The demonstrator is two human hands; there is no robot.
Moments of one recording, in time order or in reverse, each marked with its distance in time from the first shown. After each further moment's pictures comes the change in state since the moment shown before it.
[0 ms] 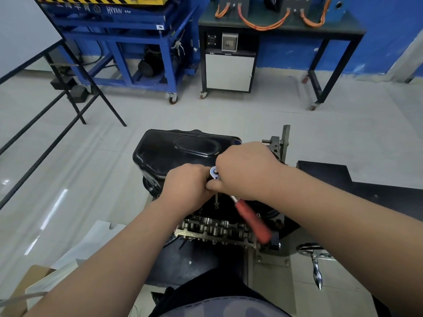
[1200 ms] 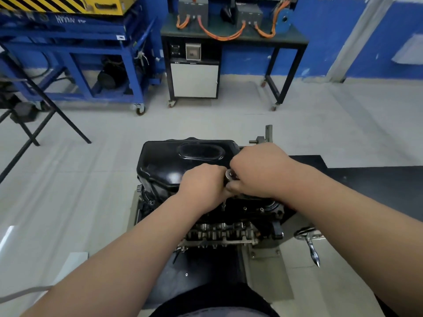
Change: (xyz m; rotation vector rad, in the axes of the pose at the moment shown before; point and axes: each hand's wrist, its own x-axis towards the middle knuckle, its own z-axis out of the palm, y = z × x) left_hand 0.014 -0.015 -0.003 -0.077 -0.040 0.252; right_hand -0.001 -0.017 -0.010 -0.113 -0.072 0.160
